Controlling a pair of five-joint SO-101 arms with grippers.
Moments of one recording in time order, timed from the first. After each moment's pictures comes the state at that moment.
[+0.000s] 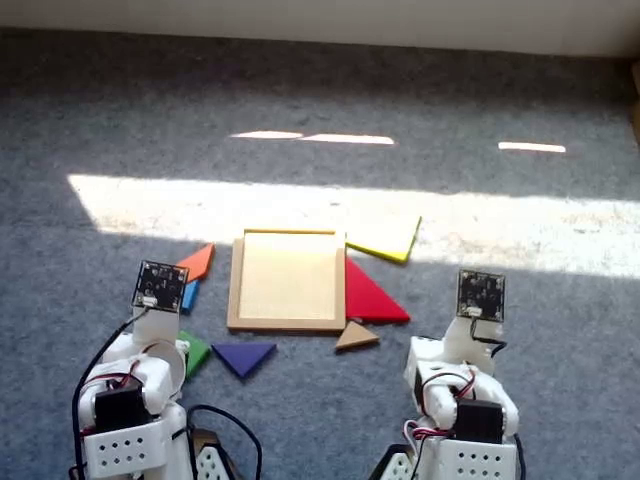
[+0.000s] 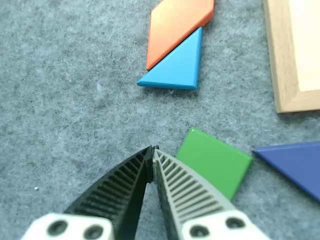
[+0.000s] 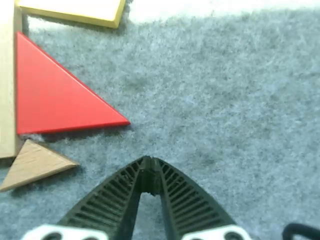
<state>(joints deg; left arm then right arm) -18.4 -101.3 96.0 75.4 -14.1 -0.8 -104.6 95.8 71.5 -0.6</state>
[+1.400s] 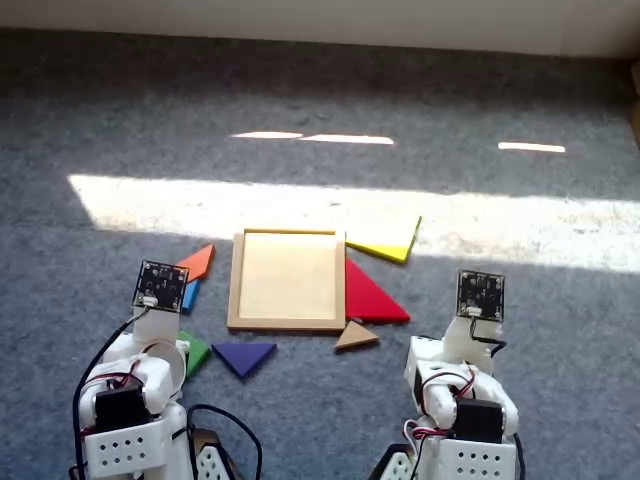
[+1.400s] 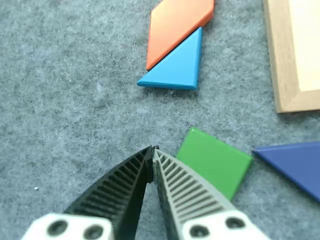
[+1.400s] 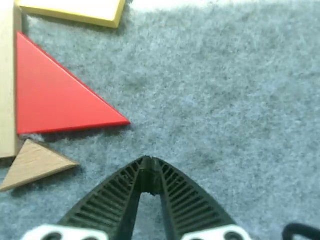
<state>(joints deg) -18.4 -101.3 96.0 75.4 -14.1 -0.7 -104.6 95.8 71.5 -0.6</state>
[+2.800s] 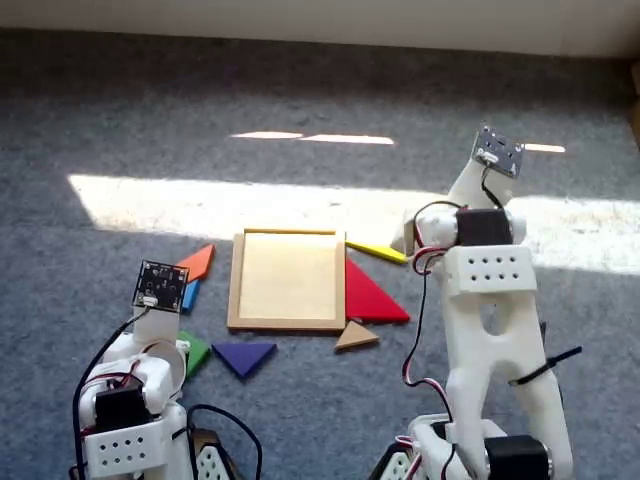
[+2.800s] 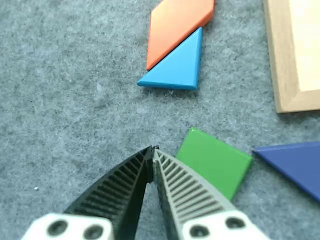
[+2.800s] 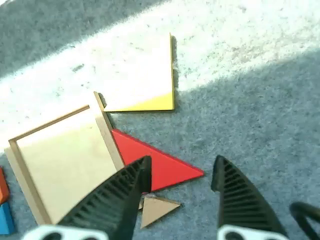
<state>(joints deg) -18.4 -101.3 96.0 75.4 -14.1 -11.3 -23.4 24.5 73.1 -28.7</state>
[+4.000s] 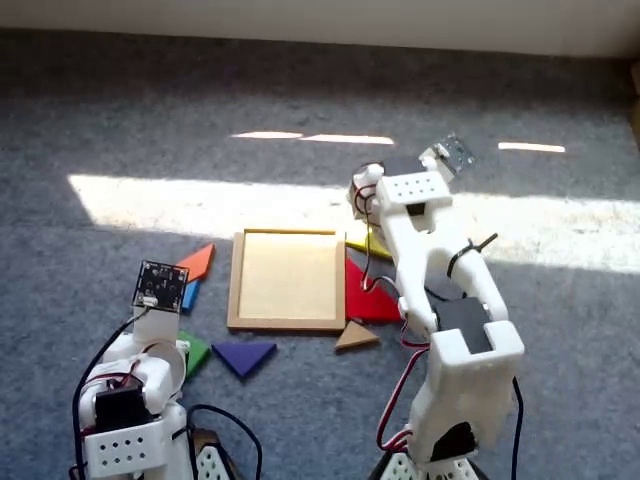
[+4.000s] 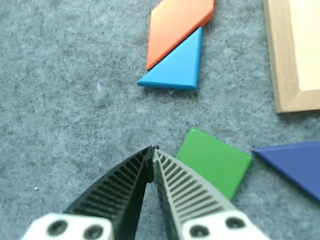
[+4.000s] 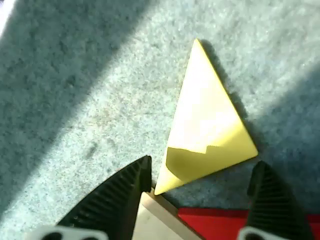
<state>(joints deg) -18.4 -101.3 96.0 75.4 -14.1 -17.4 19.9 0.1 62.0 -60.1</state>
